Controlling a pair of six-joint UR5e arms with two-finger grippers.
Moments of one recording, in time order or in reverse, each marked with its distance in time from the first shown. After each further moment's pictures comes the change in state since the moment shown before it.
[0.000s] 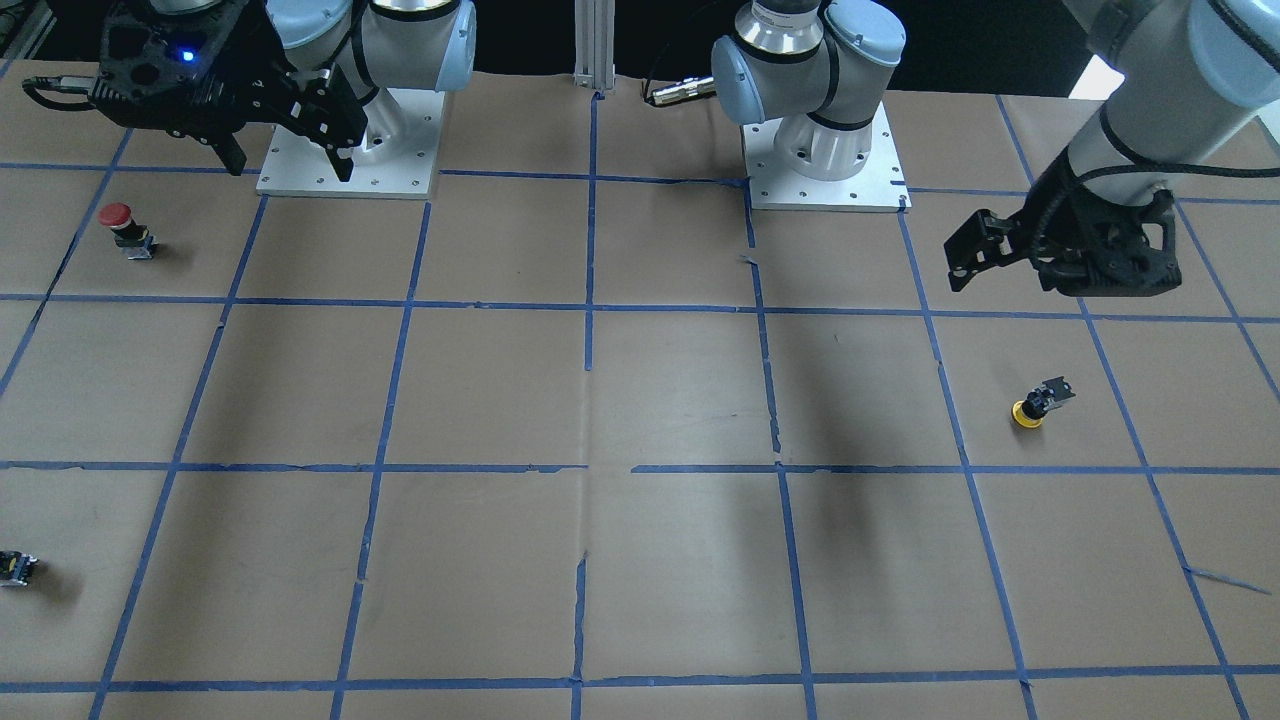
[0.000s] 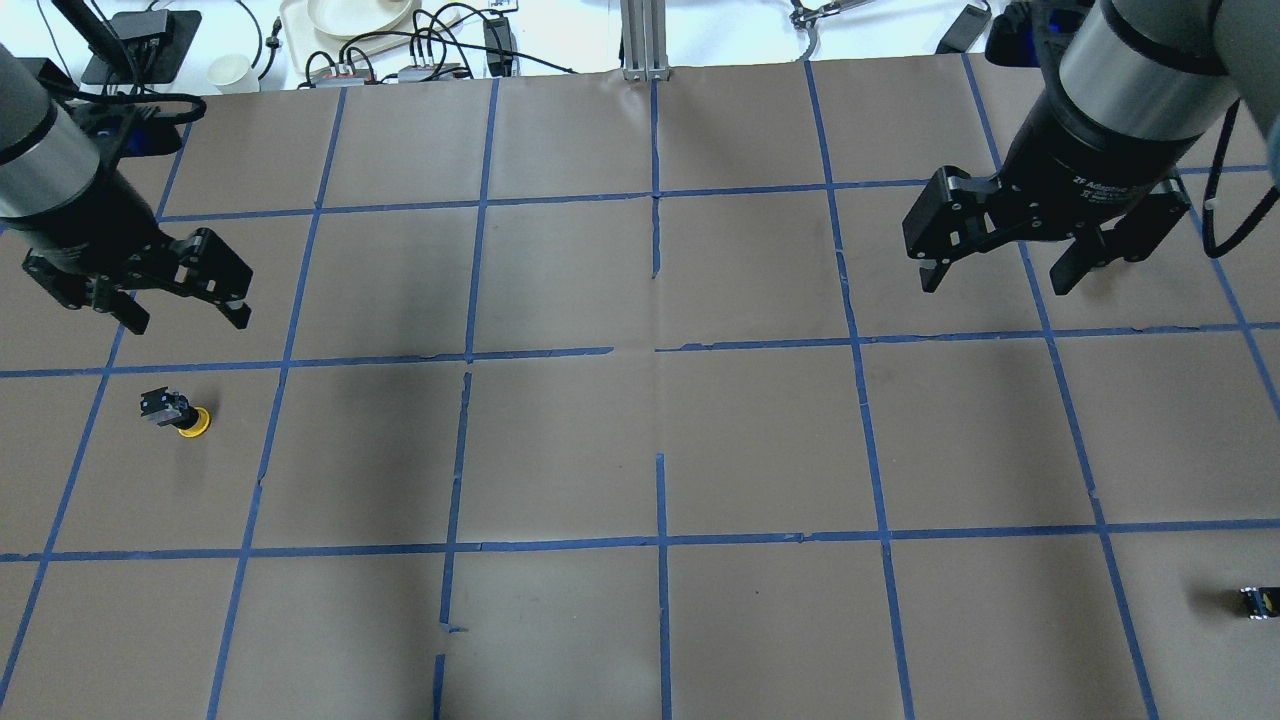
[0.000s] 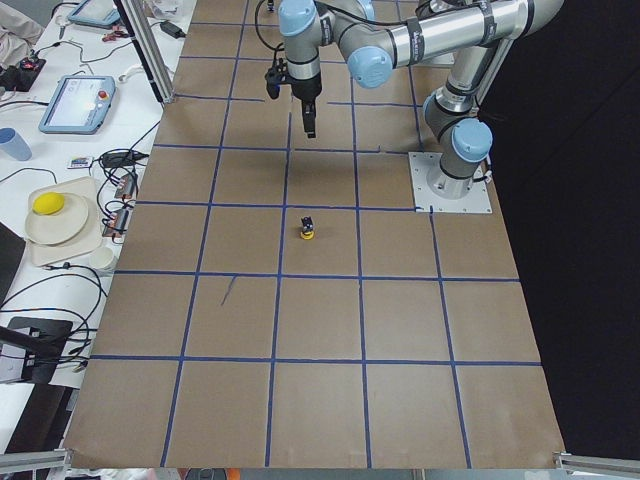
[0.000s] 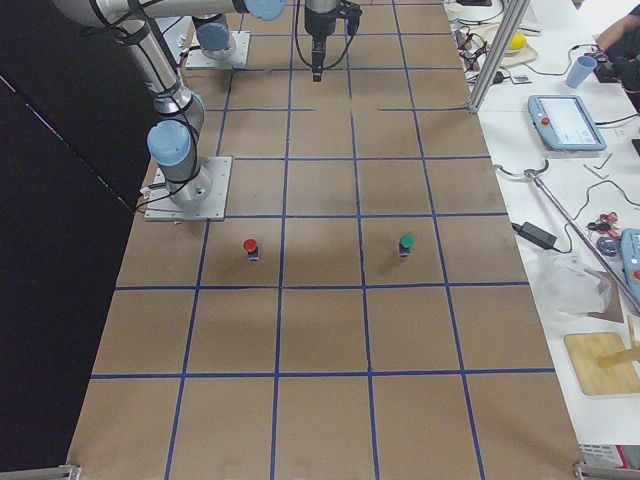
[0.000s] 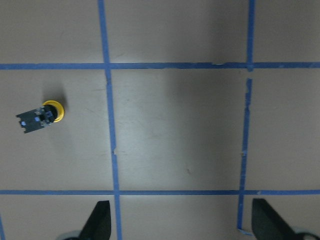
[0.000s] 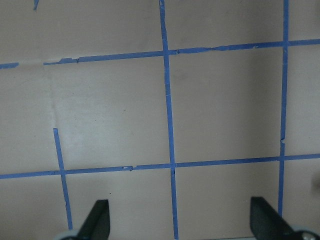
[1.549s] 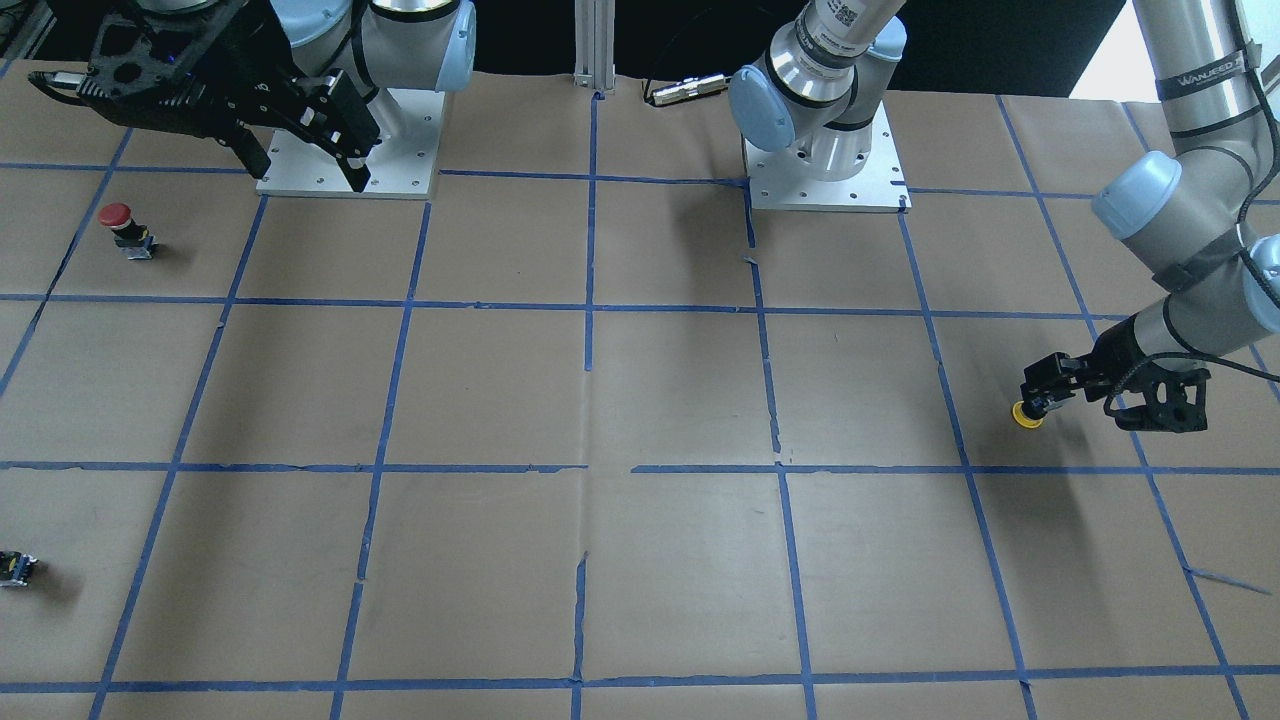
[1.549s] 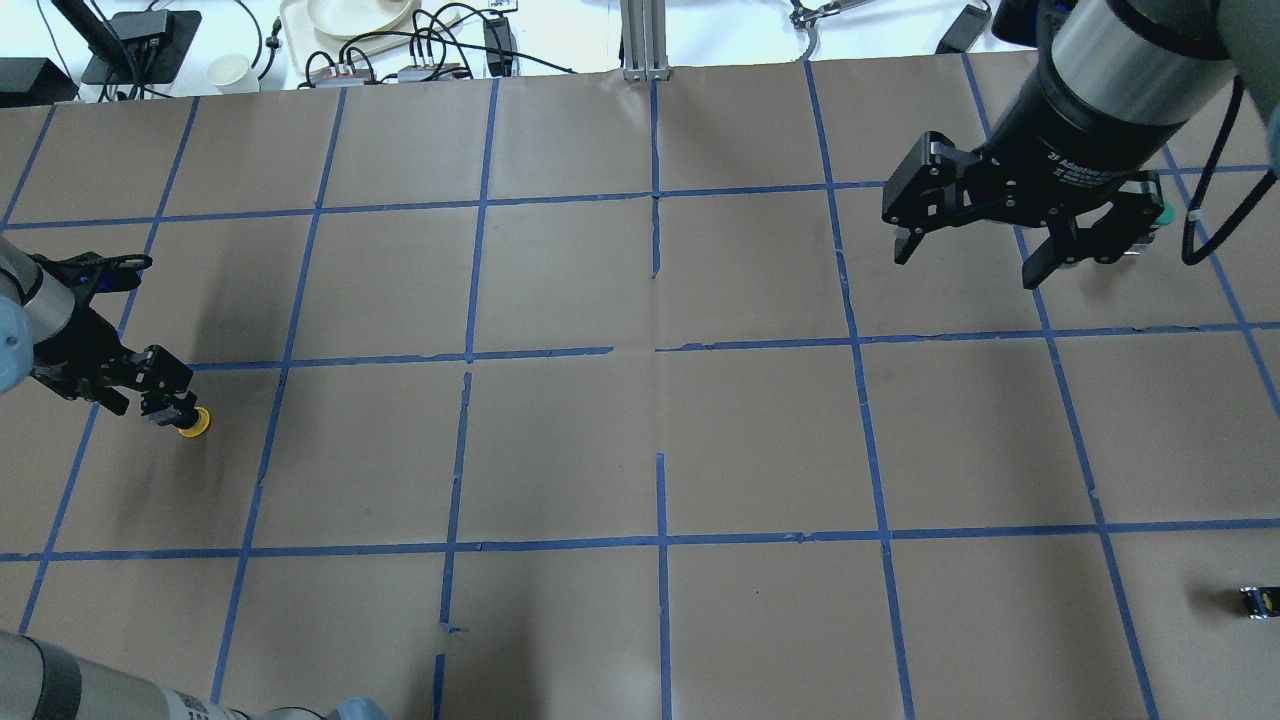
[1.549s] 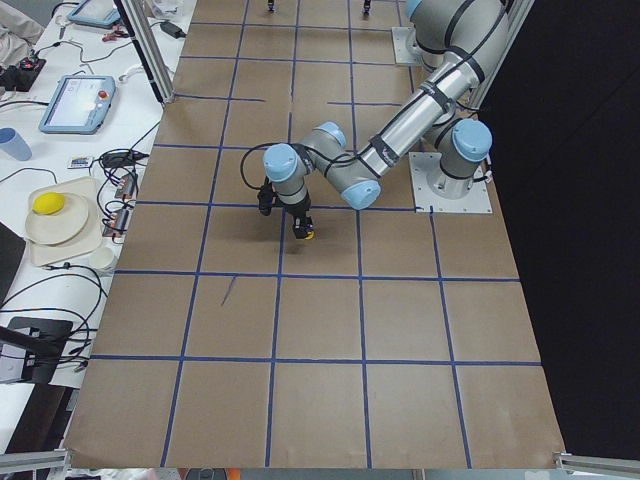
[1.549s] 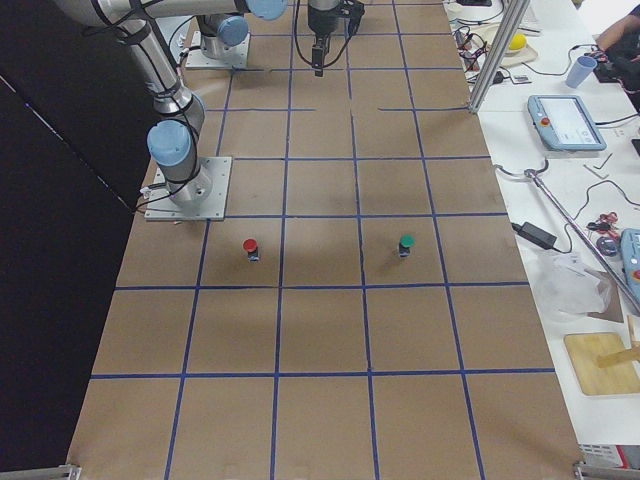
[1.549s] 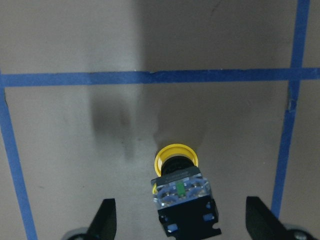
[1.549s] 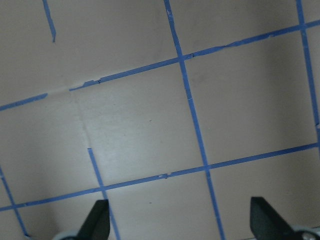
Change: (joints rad) left arm 0.294 -0.338 -0.184 0.500 -0.013 0.303; right arm -0.002 0.013 -0.013 -0.029 0.129 0.243
